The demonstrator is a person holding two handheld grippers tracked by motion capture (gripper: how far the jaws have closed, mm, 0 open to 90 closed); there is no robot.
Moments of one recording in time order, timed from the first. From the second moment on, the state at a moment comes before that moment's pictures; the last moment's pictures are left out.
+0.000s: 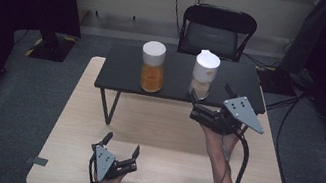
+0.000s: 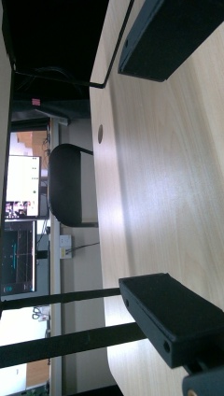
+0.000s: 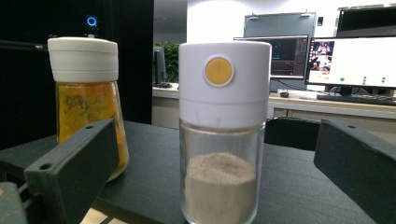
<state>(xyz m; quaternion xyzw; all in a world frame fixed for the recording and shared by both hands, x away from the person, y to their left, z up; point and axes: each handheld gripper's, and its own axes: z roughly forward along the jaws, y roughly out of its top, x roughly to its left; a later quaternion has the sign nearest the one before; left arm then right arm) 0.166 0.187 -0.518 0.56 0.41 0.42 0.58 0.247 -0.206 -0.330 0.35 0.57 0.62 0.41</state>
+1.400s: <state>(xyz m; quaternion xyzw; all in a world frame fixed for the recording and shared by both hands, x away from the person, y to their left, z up) 0.166 0.187 -0.518 0.56 0.41 0.42 0.58 0.202 -0.212 -0.396 0.36 0.57 0.60 0.43</state>
